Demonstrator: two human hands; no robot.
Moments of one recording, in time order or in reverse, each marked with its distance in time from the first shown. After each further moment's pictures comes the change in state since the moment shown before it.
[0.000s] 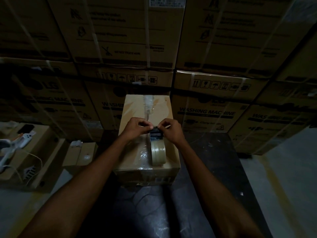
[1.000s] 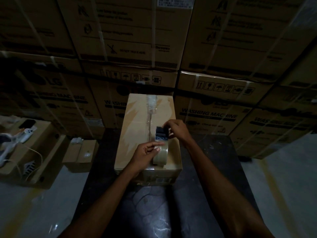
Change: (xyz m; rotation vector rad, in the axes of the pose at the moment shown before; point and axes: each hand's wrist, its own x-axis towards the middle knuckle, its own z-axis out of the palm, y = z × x) left_hand -0.094 -0.023 0.056 -0.259 0.002 0.046; right_hand 0.007 -0.002 -0.014 0.133 -0.159 0.194
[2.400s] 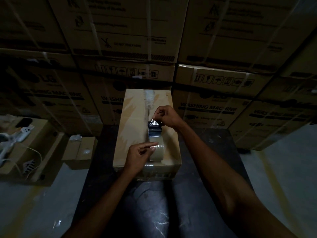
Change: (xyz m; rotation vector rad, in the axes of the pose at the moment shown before) left_hand -0.011 -0.018 -0.003 0.032 0.158 0.084; right_hand 0.036 -0.026 0.011 -0.044 -0.158 -0.079
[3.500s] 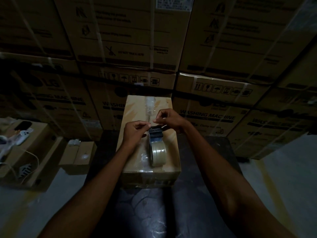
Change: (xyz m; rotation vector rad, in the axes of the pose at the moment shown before) left_hand 0.098 0.028 -0.022 0.021 0.146 -0.076; right_hand 0.004 -0.023 -0.021 0.055 -0.167 0.056
